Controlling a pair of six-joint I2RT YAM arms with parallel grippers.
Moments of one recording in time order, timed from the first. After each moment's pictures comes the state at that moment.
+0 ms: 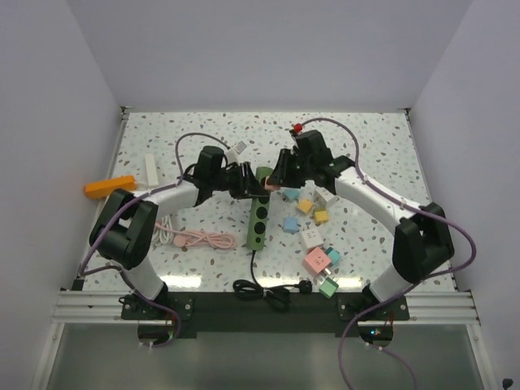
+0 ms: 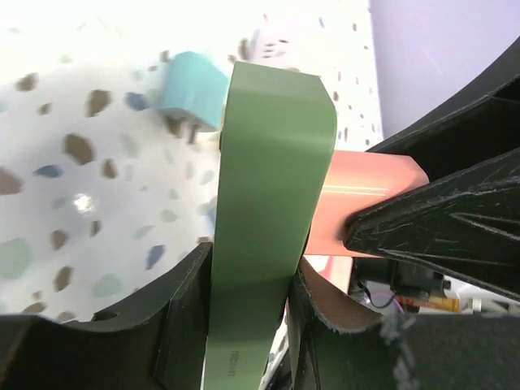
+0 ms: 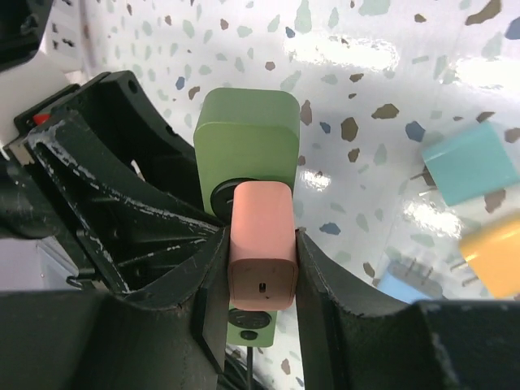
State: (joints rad) left arm -0.41 1.72 0.94 0.13 0.64 -0.69; right arm 0.55 1.65 1.28 -0.41 -0.24 0.64
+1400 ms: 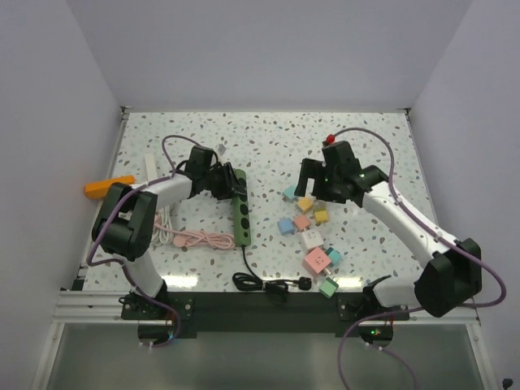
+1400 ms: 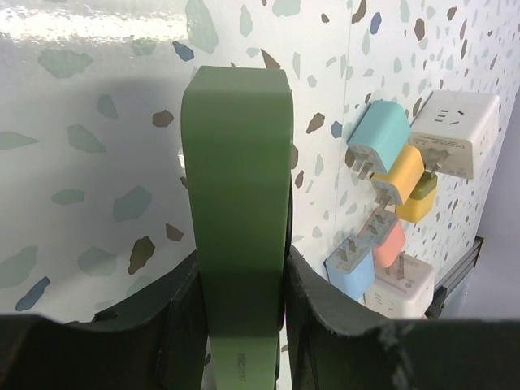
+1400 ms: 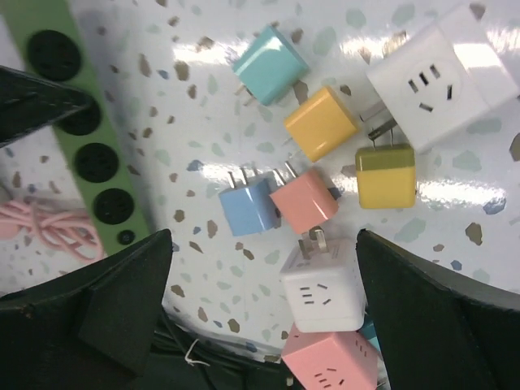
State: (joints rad) left arm -0.33 1.75 0.99 -0.08 0.43 -0.65; right arm 0.47 1.37 1.10 -0.68 0.01 0.59
